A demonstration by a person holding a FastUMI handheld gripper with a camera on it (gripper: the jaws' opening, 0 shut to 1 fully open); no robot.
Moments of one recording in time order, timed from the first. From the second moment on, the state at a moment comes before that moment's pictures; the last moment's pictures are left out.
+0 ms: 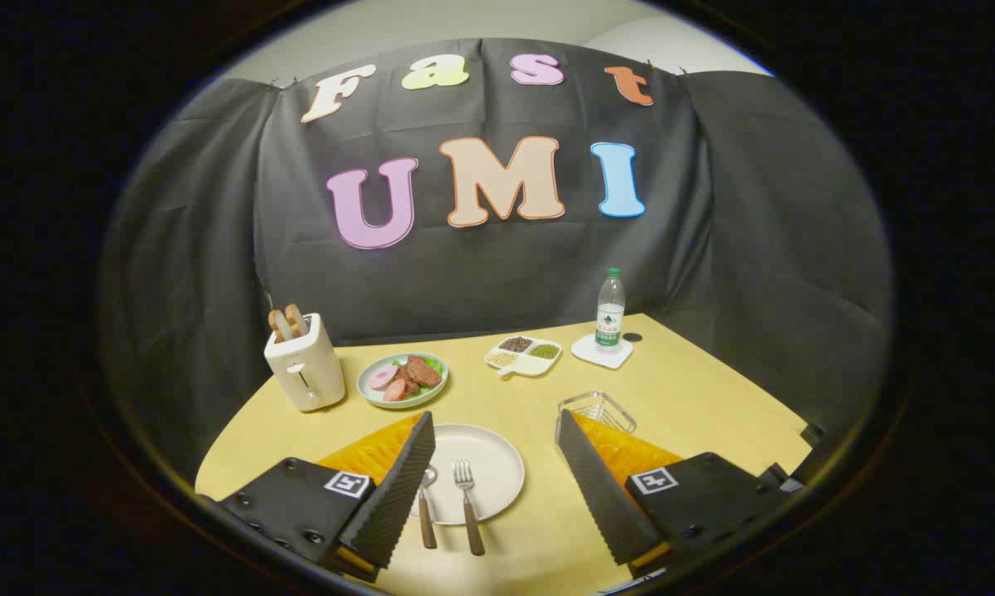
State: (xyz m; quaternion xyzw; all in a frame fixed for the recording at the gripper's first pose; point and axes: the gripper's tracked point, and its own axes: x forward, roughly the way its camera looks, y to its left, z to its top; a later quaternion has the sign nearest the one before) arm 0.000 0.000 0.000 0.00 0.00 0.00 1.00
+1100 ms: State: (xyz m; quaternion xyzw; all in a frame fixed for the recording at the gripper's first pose) arm 0.007 0.005 -0.004 -0.02 0.01 -0.01 1.00
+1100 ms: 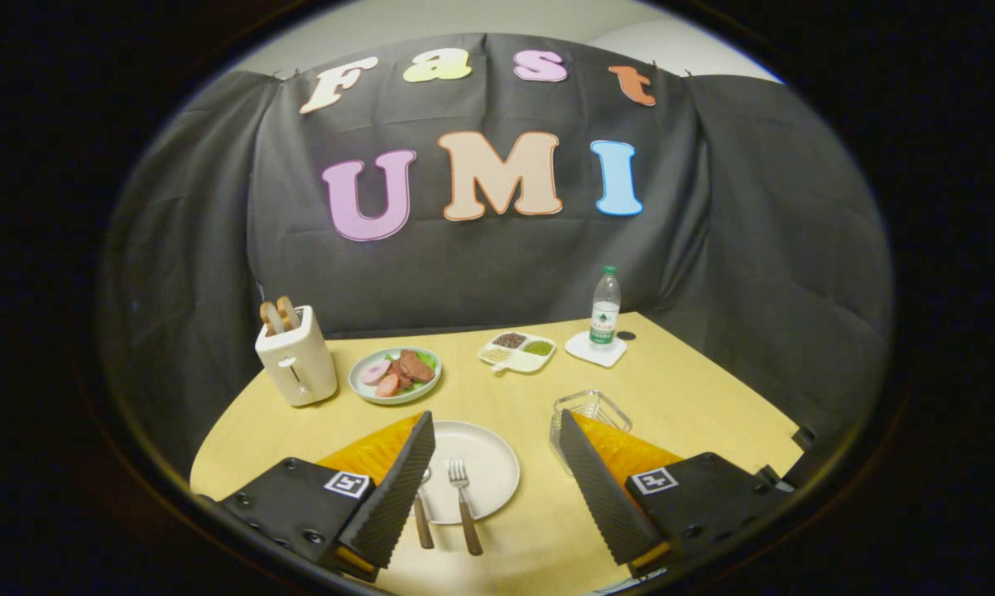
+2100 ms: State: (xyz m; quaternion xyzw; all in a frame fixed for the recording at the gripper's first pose) arm 0.027 0.008 -0.092 -0.07 0.18 0.07 0.98
